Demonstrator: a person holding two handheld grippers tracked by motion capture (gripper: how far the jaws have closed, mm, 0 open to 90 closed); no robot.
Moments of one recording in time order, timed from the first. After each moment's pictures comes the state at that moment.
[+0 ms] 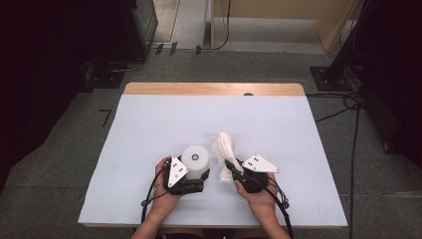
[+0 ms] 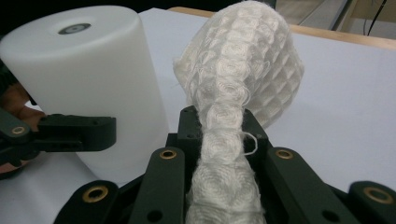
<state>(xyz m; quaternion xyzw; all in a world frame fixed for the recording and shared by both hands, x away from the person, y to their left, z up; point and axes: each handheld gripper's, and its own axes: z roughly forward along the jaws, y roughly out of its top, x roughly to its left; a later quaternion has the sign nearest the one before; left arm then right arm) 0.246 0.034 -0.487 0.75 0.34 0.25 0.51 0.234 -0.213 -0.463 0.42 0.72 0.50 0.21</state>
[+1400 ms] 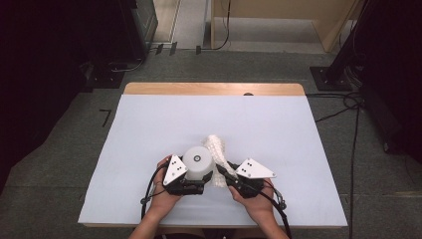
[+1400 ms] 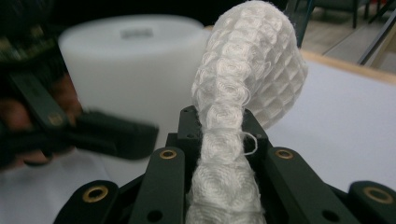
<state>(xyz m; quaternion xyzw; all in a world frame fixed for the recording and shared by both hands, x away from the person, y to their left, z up) 0.244 0.037 -0.460 0.76 0.31 0.18 0.55 0.222 -0.197 -0.451 0.35 0.75 0.52 0.20</state>
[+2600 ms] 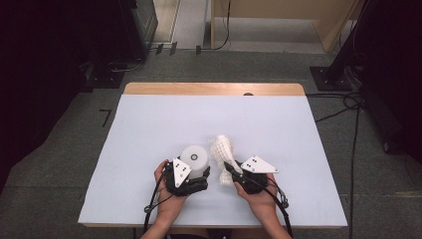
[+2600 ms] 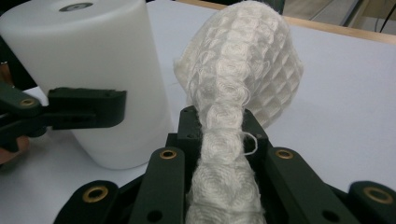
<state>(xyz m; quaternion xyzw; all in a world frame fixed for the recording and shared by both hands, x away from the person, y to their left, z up) 0.239 0.018 -0.481 0.73 0.40 0.28 0.47 0.233 -0.213 -0.468 0.41 0.74 0.49 0.21</state>
